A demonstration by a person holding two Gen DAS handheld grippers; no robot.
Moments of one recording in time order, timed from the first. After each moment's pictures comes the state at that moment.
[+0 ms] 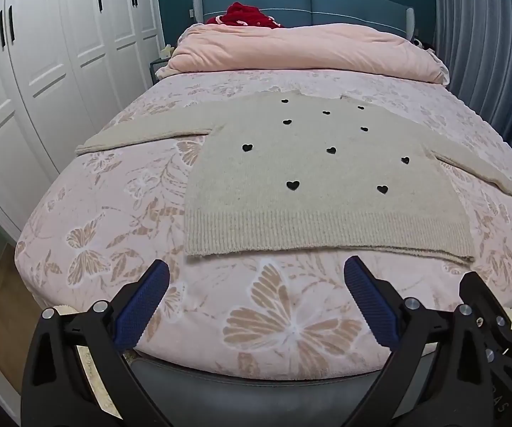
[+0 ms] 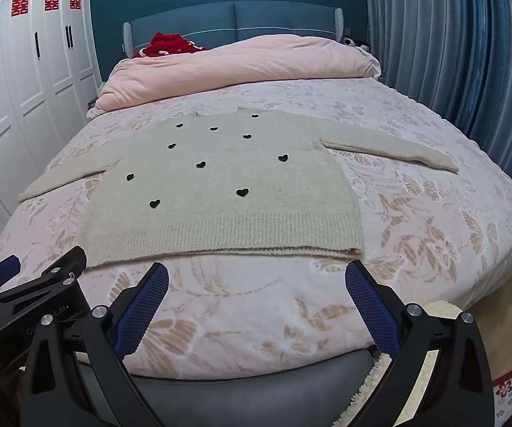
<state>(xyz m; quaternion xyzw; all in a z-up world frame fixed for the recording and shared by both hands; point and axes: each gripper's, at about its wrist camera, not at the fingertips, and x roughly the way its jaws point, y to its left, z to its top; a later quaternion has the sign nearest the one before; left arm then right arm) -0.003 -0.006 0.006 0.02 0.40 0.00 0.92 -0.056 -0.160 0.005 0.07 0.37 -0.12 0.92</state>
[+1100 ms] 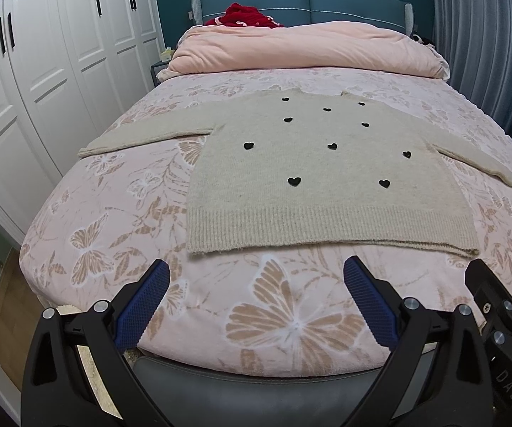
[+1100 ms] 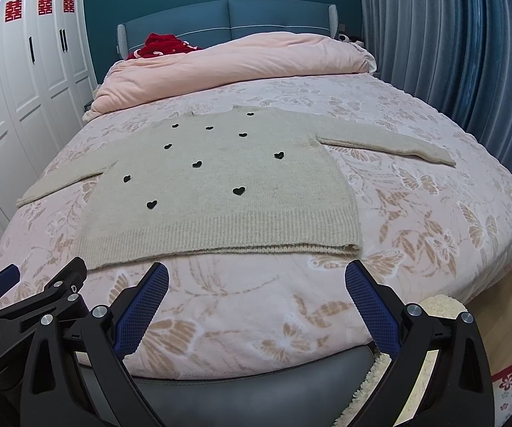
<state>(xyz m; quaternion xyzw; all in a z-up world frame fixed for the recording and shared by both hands) -0.009 -0.004 0.004 0.04 0.40 0.00 0.92 -0.057 -0.163 0.007 0.08 0.37 -0.13 0.92</state>
